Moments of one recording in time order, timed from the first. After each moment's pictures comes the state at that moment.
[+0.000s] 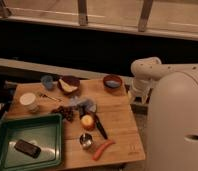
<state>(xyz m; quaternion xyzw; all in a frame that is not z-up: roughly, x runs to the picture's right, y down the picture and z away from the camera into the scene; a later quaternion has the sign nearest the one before) 0.237 0.074 0.810 -0.24 0.24 0.65 0.68</state>
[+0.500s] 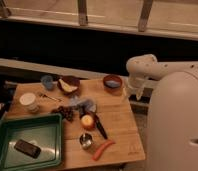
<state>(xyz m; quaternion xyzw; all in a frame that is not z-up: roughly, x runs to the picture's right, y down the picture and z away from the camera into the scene) 0.191 0.046 0.809 -0.23 0.19 0.62 0.72</state>
